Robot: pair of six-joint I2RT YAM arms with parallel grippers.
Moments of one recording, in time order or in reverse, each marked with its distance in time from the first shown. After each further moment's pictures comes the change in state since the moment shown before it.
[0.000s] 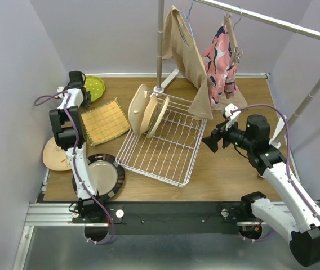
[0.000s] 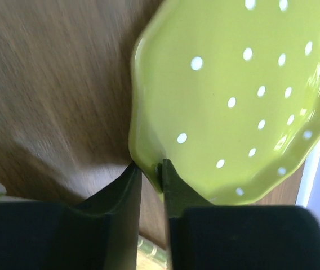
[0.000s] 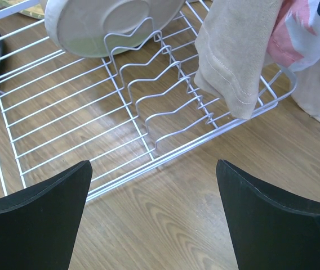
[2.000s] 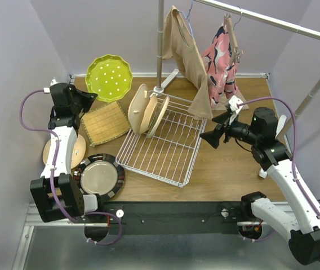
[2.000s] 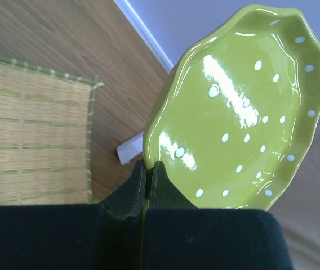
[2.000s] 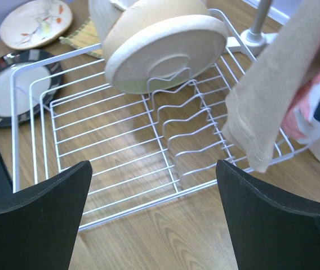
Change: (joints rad) left arm -0.005 -1.033 -0.842 0.414 0.427 0.301; right arm -0.013 0.011 0.117 -0.009 -0.154 0.040
